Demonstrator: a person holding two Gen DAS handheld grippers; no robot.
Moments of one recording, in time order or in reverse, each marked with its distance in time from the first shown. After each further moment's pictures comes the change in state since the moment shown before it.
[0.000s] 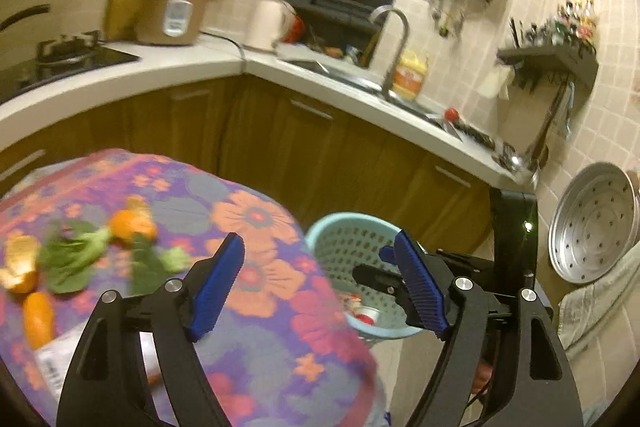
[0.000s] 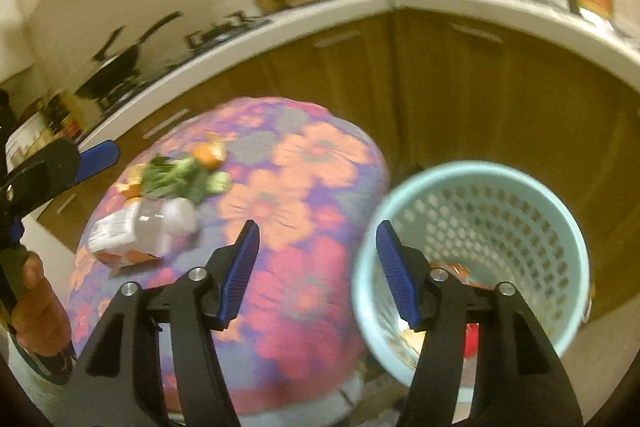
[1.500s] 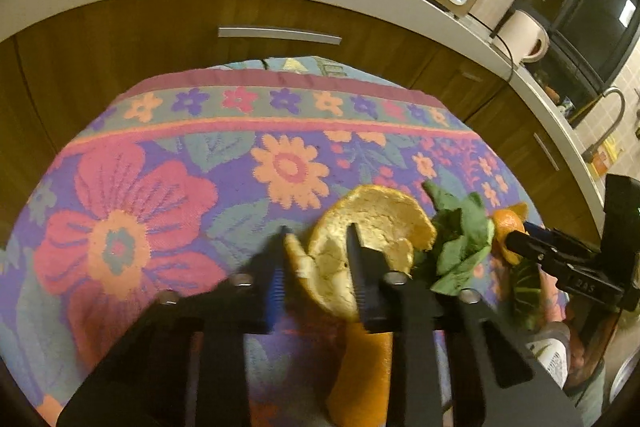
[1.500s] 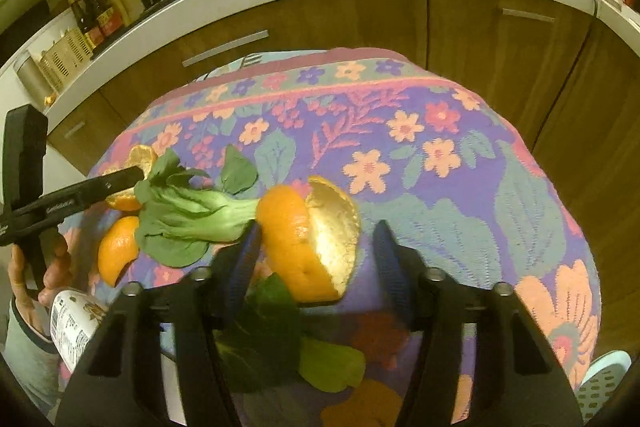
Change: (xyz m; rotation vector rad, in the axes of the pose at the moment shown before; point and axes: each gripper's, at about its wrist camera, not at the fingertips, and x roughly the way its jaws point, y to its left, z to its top) left arm -0.011 0.295 -0.041 -0.495 0.134 0.482; right arm 0.229 0.124 0.087 -0.295 0.295 0.195
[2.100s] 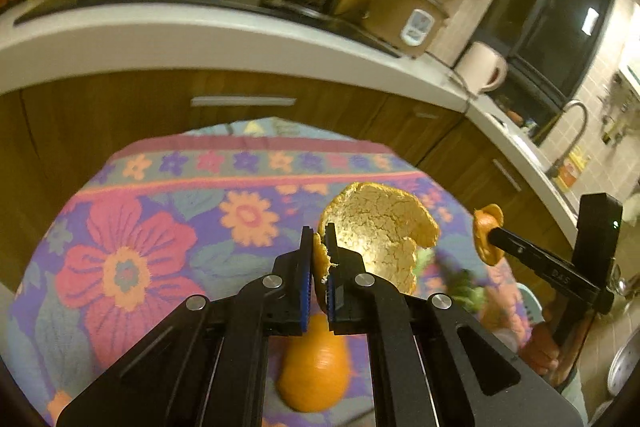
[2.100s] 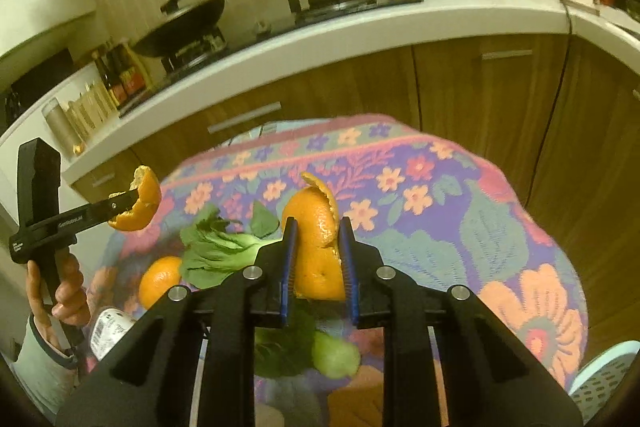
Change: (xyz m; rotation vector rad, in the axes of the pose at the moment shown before) left arm -0.063 -0.031 0.005 0.066 -0.164 -0.116; right arm -0.064 -0.014 -0.007 0.067 -0.252 0.041
